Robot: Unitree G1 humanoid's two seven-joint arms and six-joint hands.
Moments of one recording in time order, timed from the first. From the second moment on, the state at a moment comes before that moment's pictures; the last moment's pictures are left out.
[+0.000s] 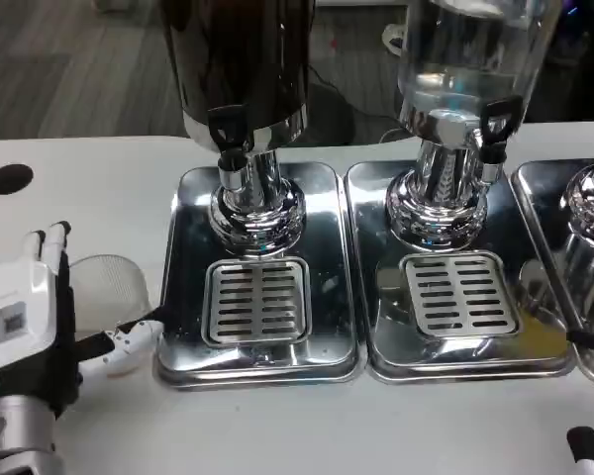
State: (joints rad) left arm 0.19 0.27 -0.08 -0.26 1.15 0.41 0.00; right arm 0.75 -0.46 -0.23 -0.19 -0.58 -0.71 -0.26
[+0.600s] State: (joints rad) left arm 0.15 0.28 -0.12 -0.20 1.15 0.44 0.04; right arm 0.75 -0.46 -0.25 -0.15 -0.56 -0.77 -0.24
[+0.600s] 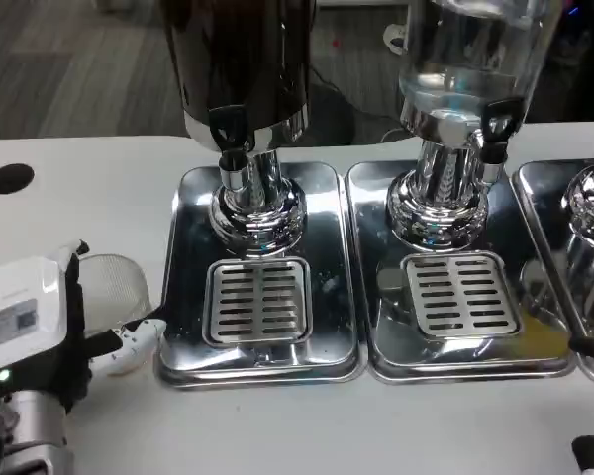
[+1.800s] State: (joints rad) left arm 0.18 0.29 -0.14 -0.17 1.10 0.41 0.20; right arm 0.74 -0.44 -0.26 -0.12 -0.54 -0.81 -0.18
